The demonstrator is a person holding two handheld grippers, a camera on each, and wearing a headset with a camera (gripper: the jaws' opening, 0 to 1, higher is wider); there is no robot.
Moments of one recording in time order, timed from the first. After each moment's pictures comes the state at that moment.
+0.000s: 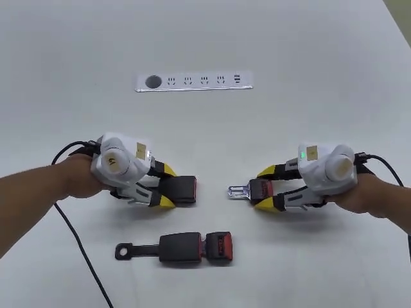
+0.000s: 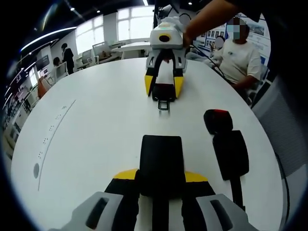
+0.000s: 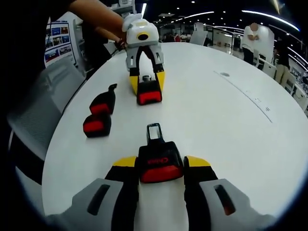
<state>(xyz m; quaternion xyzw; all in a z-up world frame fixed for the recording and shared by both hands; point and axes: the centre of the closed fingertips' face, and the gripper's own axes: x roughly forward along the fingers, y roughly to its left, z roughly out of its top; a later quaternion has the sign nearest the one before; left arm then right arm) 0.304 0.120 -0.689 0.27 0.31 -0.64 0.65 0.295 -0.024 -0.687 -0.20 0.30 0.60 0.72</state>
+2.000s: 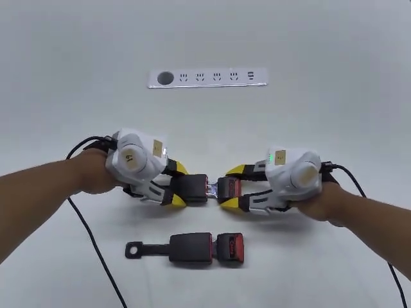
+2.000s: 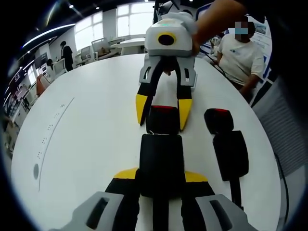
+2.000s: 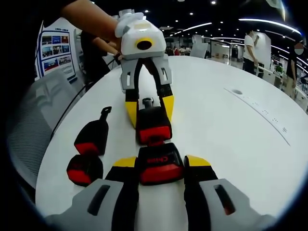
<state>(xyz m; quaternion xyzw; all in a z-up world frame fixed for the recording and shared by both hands) 0.303 0.117 -0.690 0.28 0.33 -0.63 0.64 0.307 0.065 -0.692 -0.15 0.26 0.61 0.74</state>
